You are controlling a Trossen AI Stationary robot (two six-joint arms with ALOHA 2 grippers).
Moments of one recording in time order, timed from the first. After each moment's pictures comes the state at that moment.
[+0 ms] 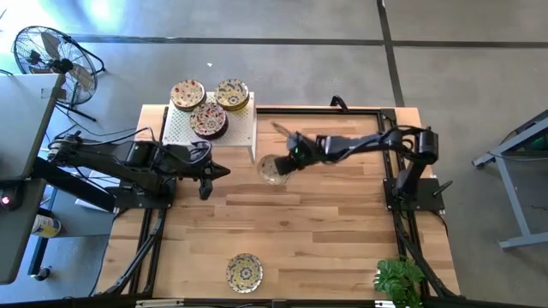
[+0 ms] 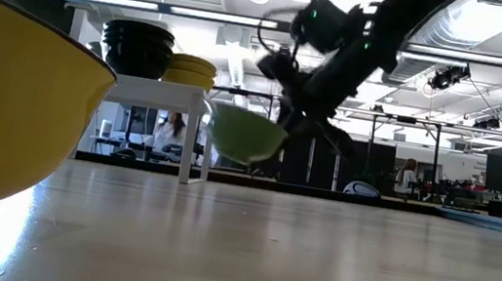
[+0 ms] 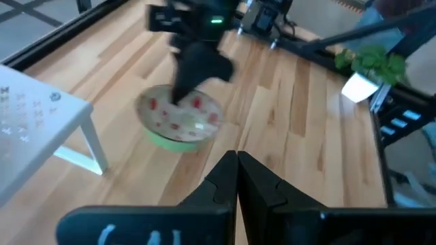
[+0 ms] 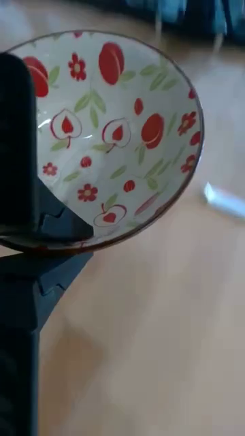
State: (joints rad) left arm -0.16 0.83 0.88 -0.55 -0.27 -0.47; right arm -0.21 1.78 1.09 -0.18 -0.08 0.96
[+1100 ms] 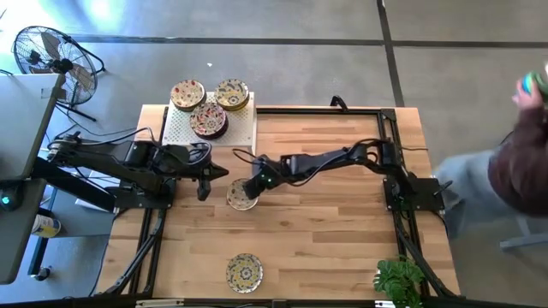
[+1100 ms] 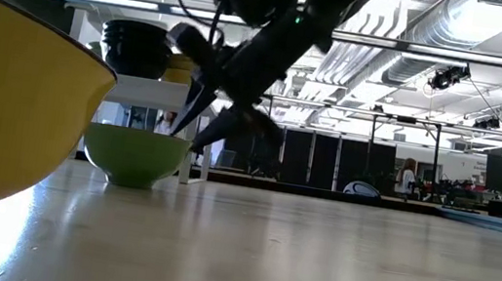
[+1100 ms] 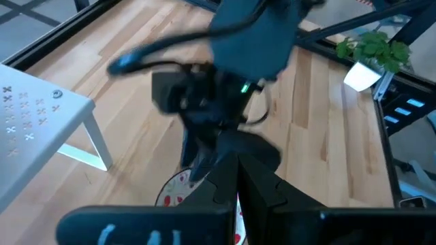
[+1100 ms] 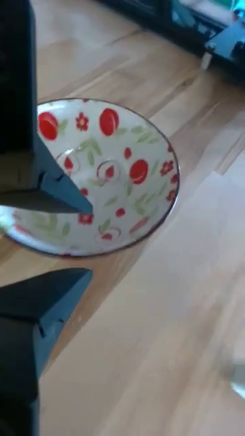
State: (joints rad) left arm -0.16 0.82 0.88 -0.58 -0.25 -0.44; right arm -0.03 2.12 1.55 -0.28 0.02 0.93
